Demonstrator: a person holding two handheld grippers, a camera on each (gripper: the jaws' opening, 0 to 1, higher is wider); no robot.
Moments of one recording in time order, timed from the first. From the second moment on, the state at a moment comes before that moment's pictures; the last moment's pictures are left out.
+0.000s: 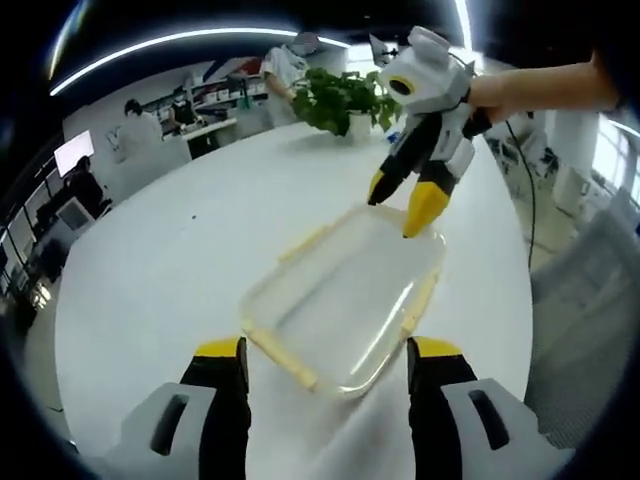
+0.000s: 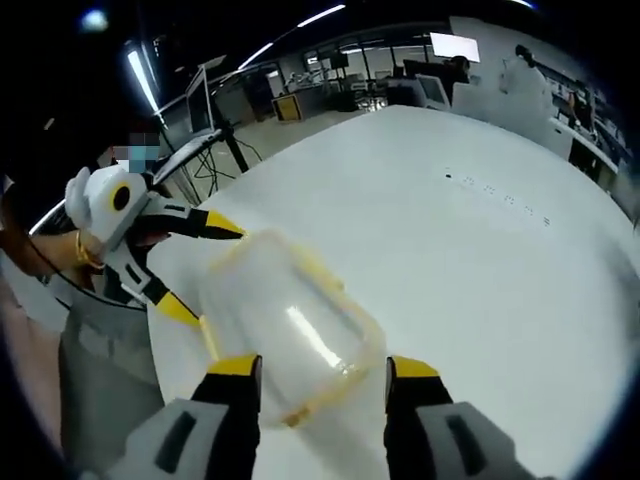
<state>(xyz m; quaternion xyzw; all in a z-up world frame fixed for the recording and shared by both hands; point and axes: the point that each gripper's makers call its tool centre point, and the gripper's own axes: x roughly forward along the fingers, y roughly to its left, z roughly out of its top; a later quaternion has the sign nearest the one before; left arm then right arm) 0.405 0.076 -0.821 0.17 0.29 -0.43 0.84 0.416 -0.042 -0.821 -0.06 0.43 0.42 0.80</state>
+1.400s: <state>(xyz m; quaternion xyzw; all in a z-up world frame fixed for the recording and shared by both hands) 0.462 0.093 -0.824 0.16 0.30 -0.38 0.86 0.482 -0.027 -0.819 -0.05 0.42 0.45 0.78</state>
